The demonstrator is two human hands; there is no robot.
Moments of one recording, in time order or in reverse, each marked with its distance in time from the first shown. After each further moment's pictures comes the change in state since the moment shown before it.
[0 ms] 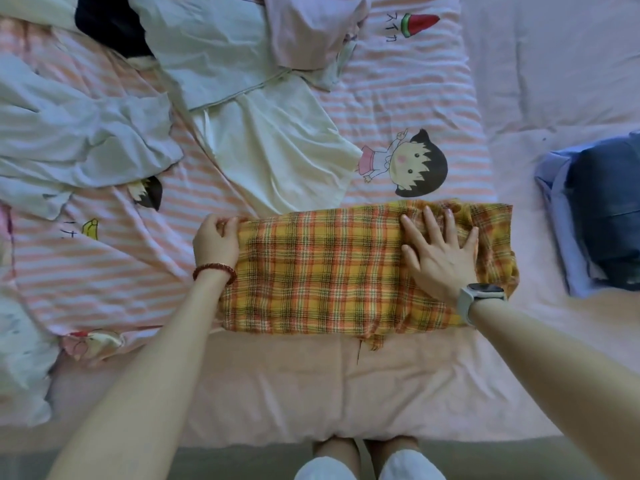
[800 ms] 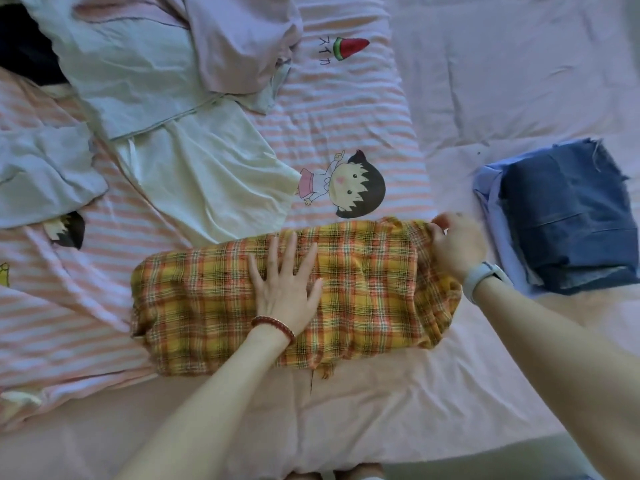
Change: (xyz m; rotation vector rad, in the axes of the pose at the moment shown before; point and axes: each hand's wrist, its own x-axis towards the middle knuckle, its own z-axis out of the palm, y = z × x) left_hand -0.113 0.066 0.113 0.749 -0.327 0.665; right_hand 0.036 0.105 -0.034 0.488 0.281 0.322
